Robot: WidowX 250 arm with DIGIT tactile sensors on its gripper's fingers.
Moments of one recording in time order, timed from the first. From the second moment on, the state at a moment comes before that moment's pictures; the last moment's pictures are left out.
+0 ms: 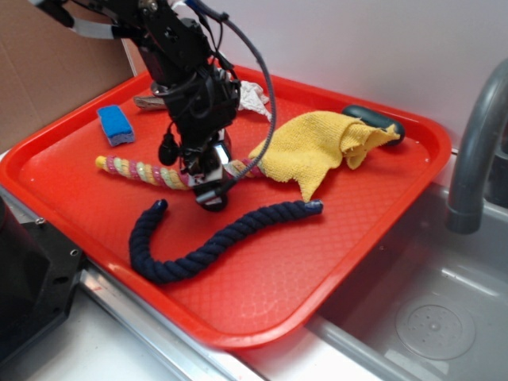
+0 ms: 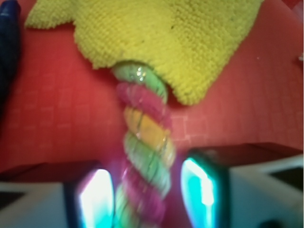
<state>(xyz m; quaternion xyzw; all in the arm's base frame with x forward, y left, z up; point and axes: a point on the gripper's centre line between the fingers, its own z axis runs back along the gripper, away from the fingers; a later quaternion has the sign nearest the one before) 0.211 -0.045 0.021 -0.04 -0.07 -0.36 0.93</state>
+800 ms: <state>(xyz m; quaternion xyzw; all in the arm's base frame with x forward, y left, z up) 0.186 0.036 0.122 0.03 -0.11 -0.14 0.98</state>
